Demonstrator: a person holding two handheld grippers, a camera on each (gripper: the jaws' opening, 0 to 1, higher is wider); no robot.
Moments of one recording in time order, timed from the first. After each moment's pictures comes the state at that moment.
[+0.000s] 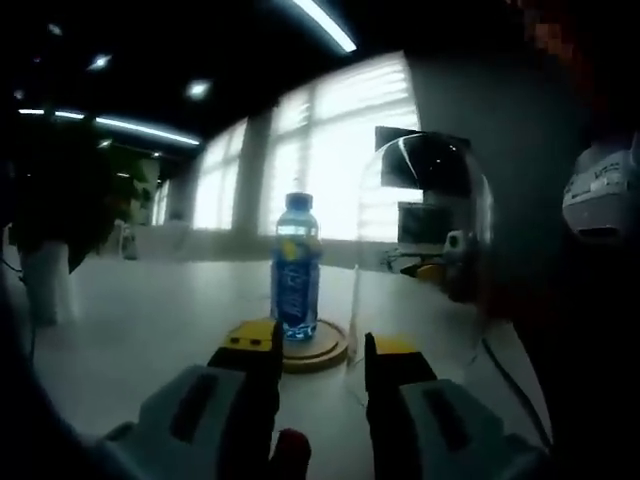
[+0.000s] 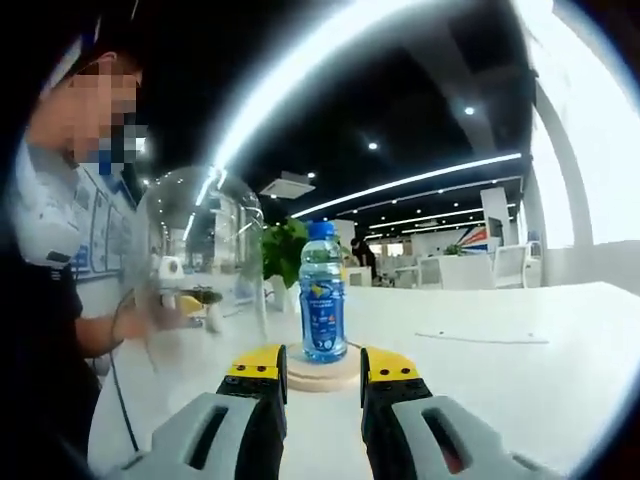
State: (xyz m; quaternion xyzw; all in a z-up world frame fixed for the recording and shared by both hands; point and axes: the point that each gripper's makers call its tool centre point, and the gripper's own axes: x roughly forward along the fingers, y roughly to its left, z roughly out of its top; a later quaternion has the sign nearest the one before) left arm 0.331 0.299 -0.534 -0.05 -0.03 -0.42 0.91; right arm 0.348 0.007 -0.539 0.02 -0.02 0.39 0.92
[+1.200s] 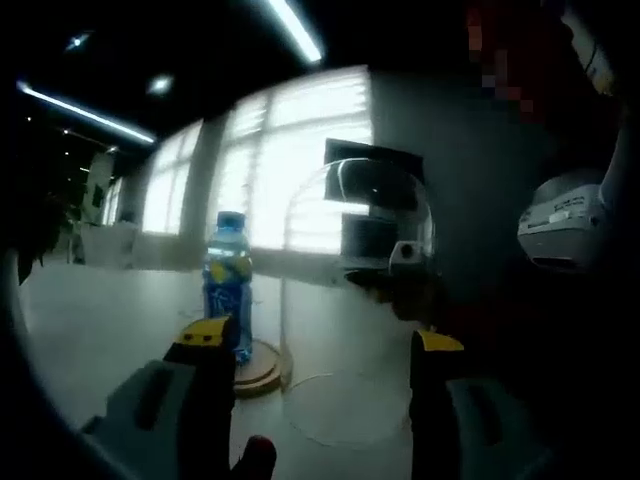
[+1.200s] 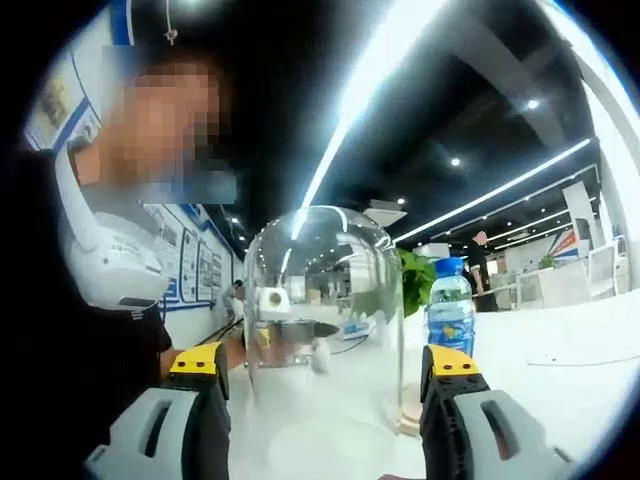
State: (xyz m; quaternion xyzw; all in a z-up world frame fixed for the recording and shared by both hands) left arm 0.297 0.251 -0.503 -0.06 -0.05 -0.52 0.85; right arm 0.279 0.083 -0.493 0.07 -0.08 0.58 0.80
